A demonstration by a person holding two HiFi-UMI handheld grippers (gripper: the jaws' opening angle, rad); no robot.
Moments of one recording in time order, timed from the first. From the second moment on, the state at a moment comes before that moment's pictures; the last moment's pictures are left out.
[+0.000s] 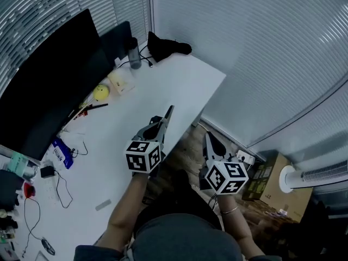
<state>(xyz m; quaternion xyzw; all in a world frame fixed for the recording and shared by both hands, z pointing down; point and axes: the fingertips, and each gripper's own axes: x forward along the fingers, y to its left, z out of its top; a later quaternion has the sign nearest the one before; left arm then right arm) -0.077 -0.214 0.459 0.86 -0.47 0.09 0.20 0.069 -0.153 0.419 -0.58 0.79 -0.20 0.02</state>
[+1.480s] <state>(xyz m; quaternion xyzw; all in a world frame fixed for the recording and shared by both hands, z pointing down) -0.057 -0.367 0.511 0.80 -0.52 0.10 0.29 0.098 -0.250 0.436 -0.54 0.81 -0.22 -0.01</state>
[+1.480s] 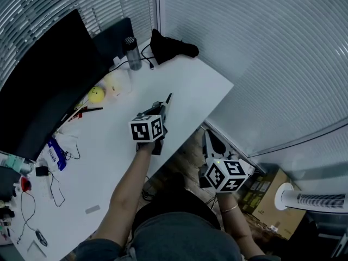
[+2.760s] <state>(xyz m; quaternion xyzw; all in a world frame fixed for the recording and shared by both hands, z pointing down) -0.059 -0.397 0.562 0.77 -0.50 0.09 0.38 0.118 -0.261 0.440 -0.55 0.80 -0.23 -0.01</state>
